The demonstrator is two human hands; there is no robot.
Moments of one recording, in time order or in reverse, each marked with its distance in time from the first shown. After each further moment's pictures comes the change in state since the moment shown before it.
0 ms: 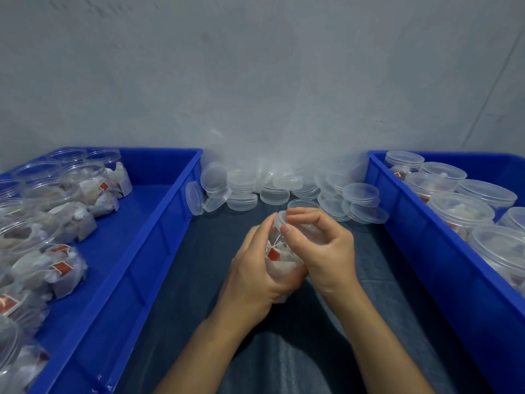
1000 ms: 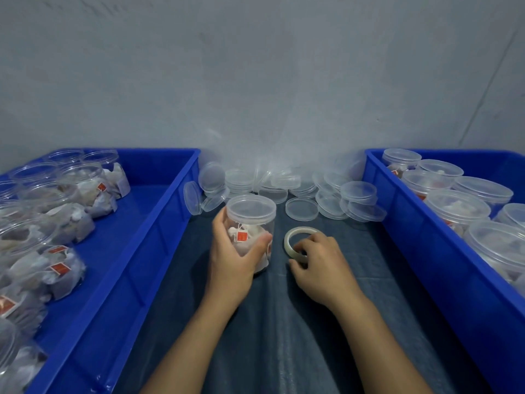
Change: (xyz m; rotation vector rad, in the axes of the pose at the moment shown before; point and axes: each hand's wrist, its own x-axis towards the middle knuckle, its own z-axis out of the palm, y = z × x) left_hand 0.015 -0.044 -0.008 -0.089 0.315 -0.194; right_hand 0.002 0.031 -0.031 -1.238 -0.330 0.155
